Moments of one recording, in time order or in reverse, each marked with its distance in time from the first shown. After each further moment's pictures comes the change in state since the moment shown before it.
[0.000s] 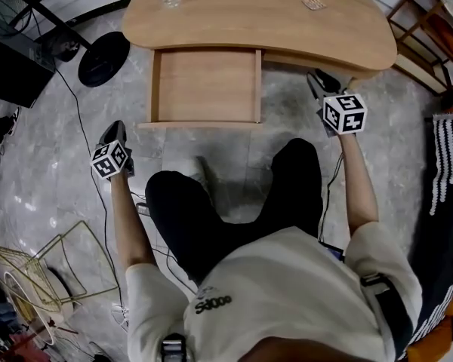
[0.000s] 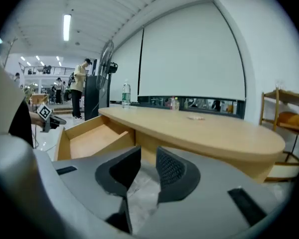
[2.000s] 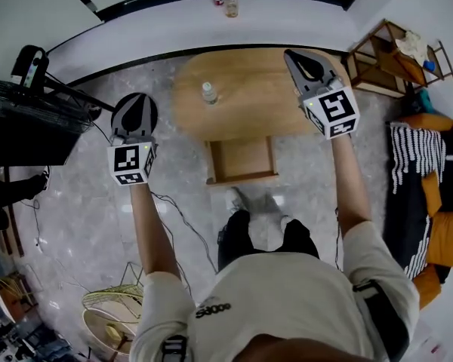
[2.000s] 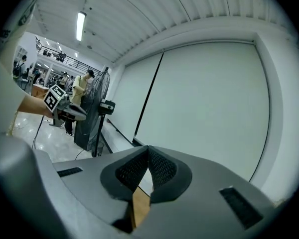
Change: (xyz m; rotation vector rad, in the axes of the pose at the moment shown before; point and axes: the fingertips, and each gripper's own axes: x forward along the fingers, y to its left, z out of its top) left arm -0.046 -0.047 0.729 0.420 -0.326 -0.371; right arm 0.049 0.023 0.704 -0.270 -0.167 -0.054
